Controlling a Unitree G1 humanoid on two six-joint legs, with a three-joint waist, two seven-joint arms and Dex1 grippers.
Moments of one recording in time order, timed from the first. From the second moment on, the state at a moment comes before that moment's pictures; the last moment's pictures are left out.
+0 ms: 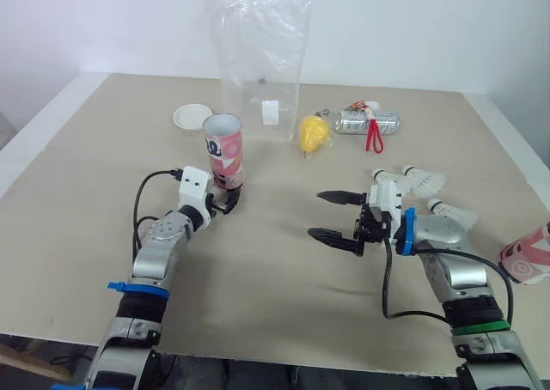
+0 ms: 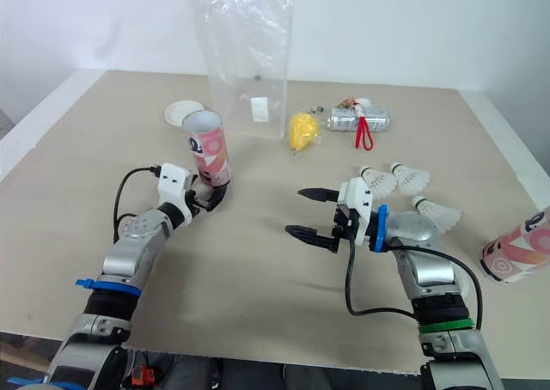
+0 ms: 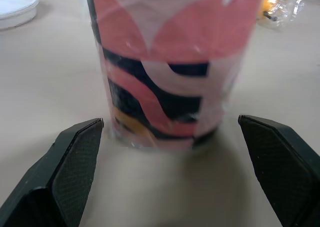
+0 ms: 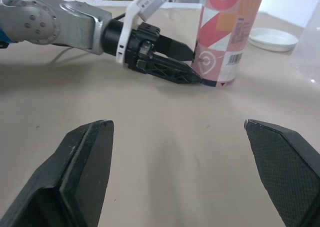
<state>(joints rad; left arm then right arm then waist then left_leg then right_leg) -0.50 0.22 0.01 0.30 -0.16 0.22 -0.38 -0.39 -0.57 0.02 0.12 0.41 0.04 1.17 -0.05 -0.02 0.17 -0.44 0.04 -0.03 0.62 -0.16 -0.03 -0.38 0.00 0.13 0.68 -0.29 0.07</state>
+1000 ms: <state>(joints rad) -0.77 0.23 0.04 0.84 -0.12 -0.12 -0.48 -0.31 -0.58 0.00 0.01 0.41 0.09 1.09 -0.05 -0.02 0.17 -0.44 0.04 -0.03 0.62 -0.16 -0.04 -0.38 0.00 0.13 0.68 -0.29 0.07</state>
